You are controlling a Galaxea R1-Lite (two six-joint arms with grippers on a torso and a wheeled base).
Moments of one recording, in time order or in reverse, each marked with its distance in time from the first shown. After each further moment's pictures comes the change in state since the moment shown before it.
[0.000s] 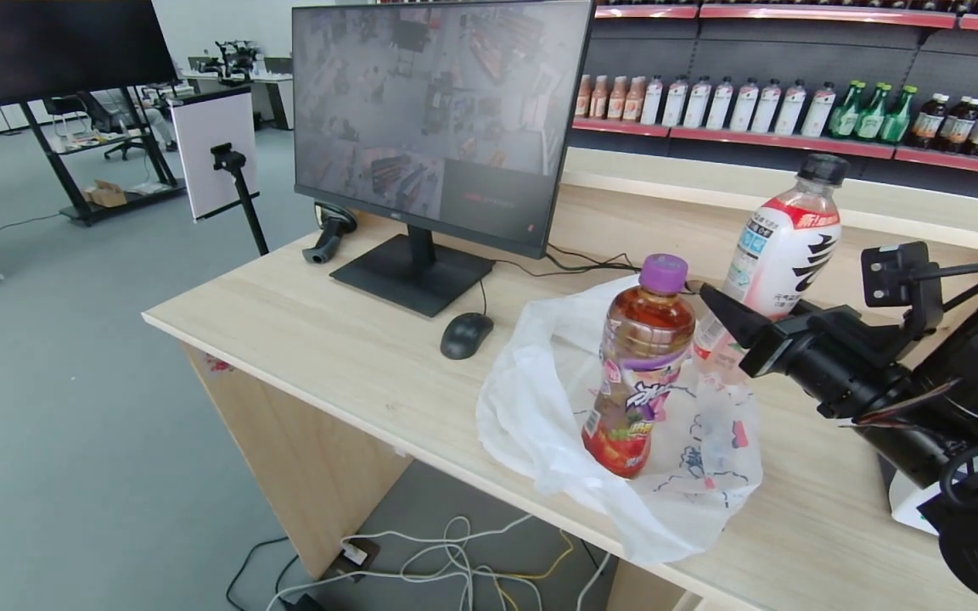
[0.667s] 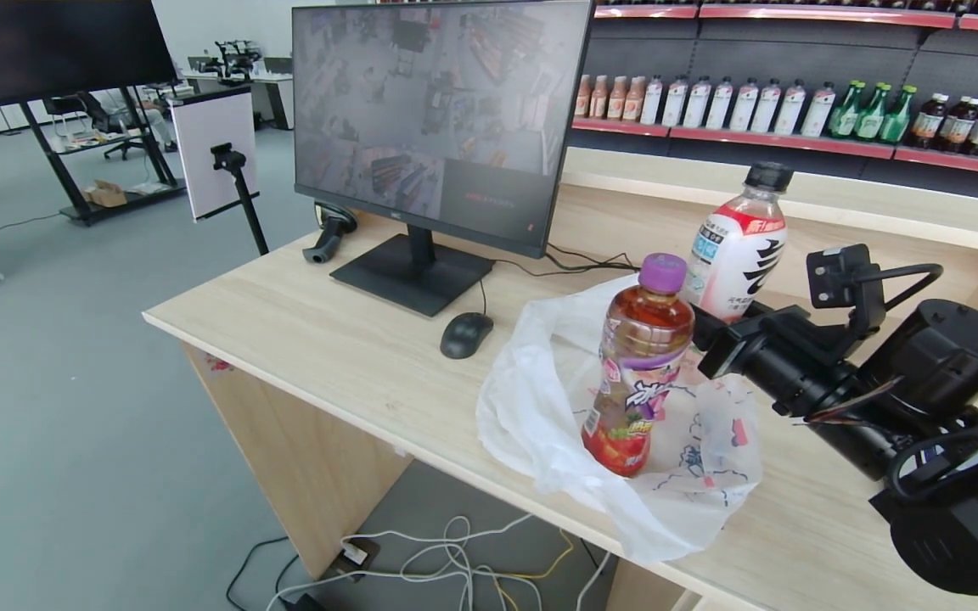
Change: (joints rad) left arm 0.000 0.000 0.000 0.000 0.000 0.000; right arm 0.071 0.070 -0.065 0.000 0.006 0.000
